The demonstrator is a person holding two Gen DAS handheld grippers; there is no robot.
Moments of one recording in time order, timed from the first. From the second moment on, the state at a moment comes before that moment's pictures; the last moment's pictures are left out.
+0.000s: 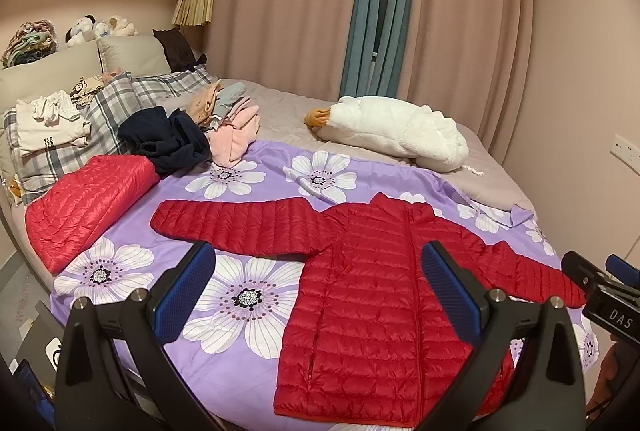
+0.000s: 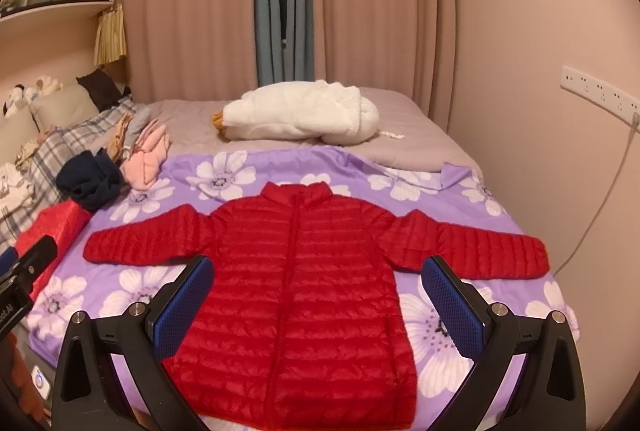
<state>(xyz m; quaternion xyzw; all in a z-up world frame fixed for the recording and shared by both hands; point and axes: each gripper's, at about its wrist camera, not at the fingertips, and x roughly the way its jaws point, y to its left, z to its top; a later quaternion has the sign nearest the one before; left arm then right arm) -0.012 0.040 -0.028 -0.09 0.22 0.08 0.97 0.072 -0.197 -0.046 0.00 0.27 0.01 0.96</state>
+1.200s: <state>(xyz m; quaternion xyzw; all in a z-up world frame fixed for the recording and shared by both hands) -0.025 0.031 -0.012 -0.10 0.20 0.08 0.97 0.061 -0.204 -0.040 0.00 0.25 0.00 0.97</state>
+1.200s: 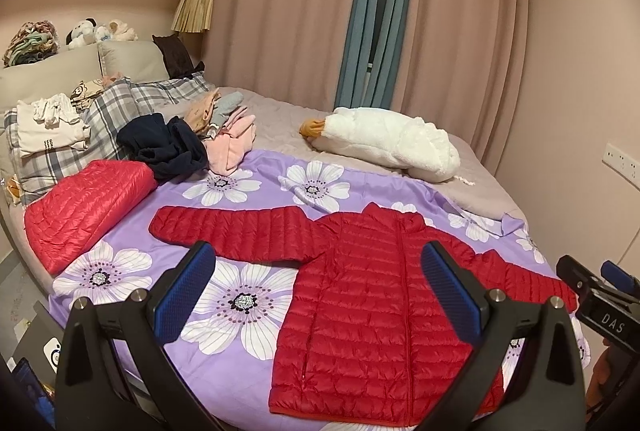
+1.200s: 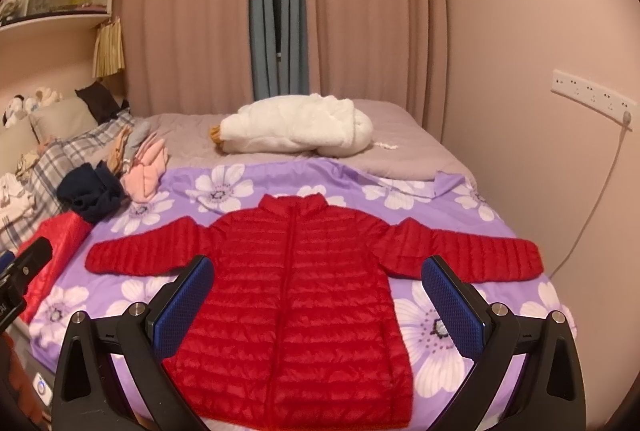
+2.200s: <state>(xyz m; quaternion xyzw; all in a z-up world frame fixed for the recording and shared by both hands) 0.040 0.032 -0.017 -0.13 0.20 0.10 0.96 0.097 -0.252 -0.049 0.07 0.25 -0.05 0.97</state>
